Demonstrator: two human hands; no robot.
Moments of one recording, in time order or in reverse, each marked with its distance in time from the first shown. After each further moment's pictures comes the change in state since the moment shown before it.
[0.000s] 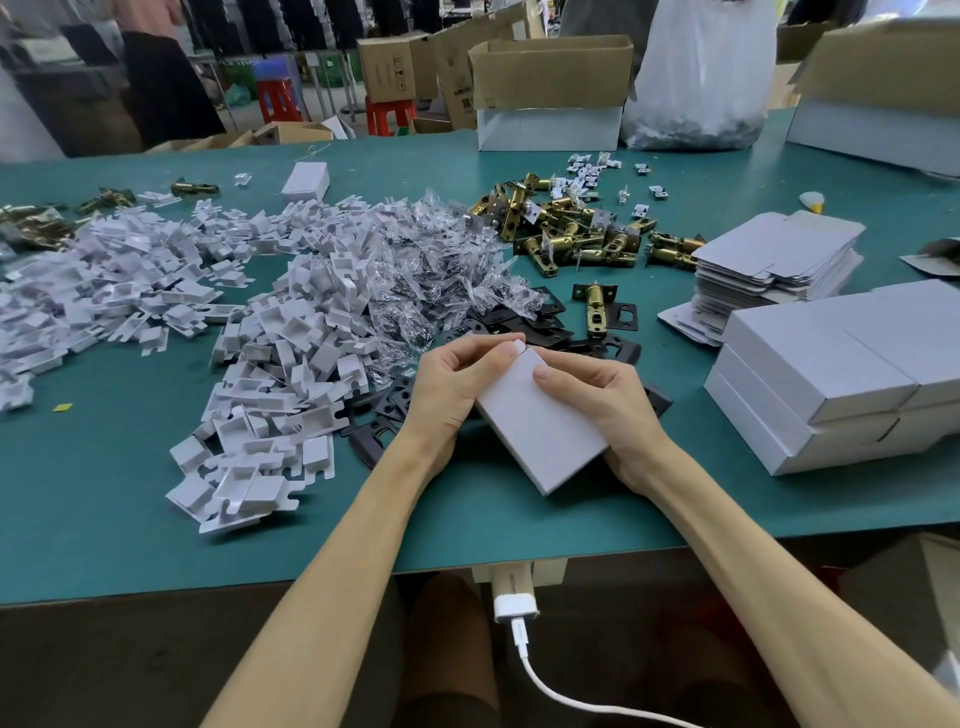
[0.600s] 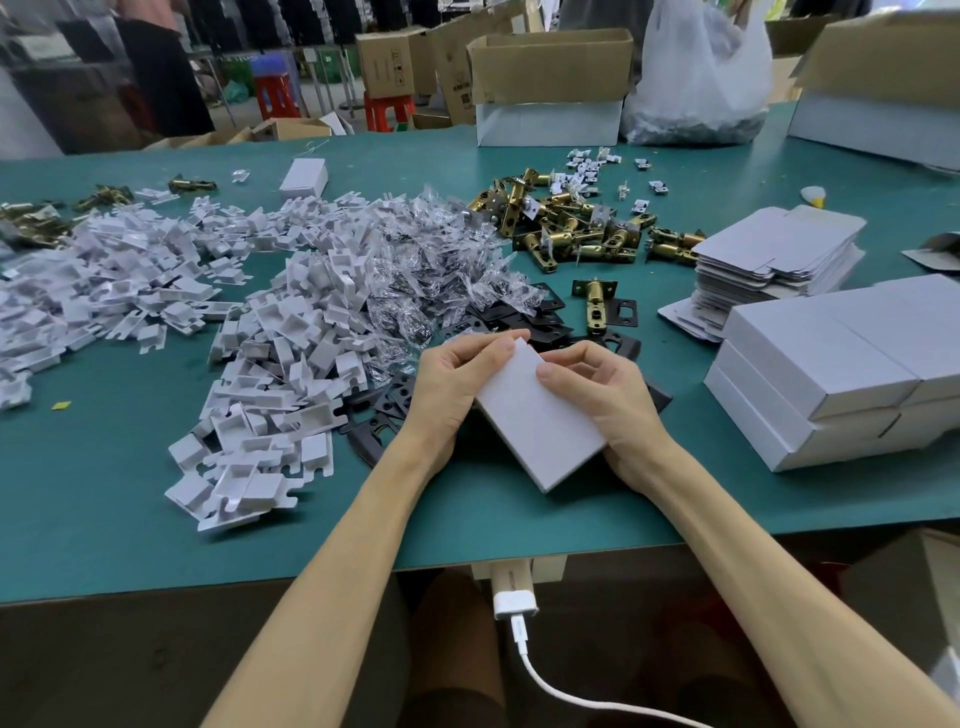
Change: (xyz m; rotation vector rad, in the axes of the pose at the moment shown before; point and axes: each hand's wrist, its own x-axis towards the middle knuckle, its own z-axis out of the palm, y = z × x) left_hand 0.002 -0.004 -0.001 0.024 0.001 0.020; right_hand 0.001 0.001 -0.001 -0.030 0.107 -0.011
